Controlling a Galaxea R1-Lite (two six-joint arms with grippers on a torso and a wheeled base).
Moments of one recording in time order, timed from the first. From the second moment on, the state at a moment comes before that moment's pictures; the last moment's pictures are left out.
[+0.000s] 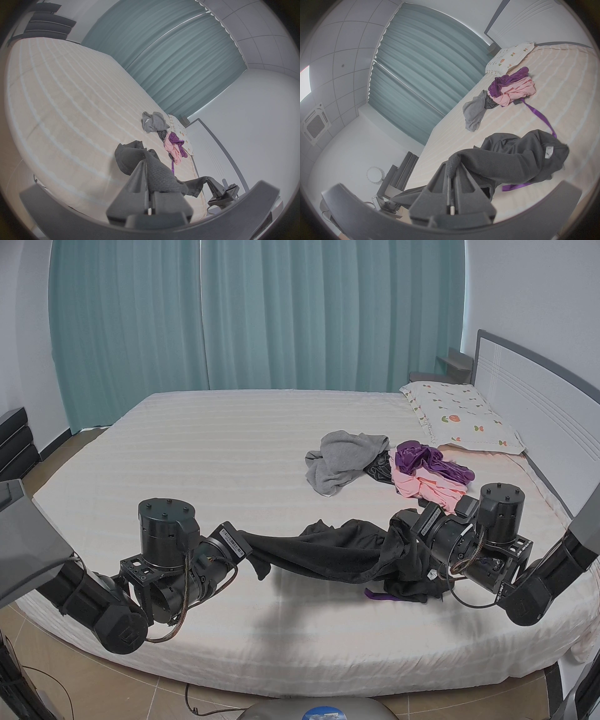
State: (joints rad) left arm -0.54 1.91 -0.62 -0.96 0.17 -0.94; right arm 0.47 1.95 -0.62 -1.13 -0.03 0.88
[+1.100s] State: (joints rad) left arm -0.54 1.90 -0.62 -0.96 0.17 -0.94; right arm 0.47 1.94 -0.62 -1.15 -0.03 0.88
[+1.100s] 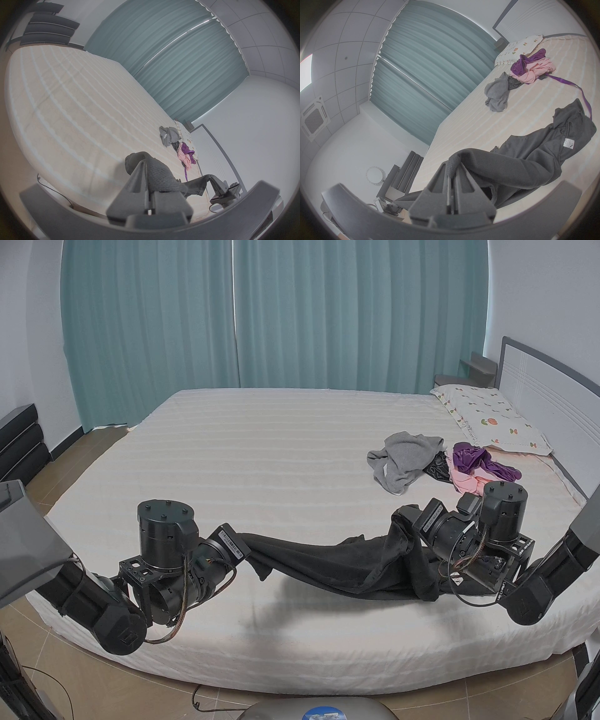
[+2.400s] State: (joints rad) left arm -0.59 1.83 -0.48 -0.95 0.18 -0.93; right arm 0.49 1.74 -0.41 -1.15 -0.03 0.87
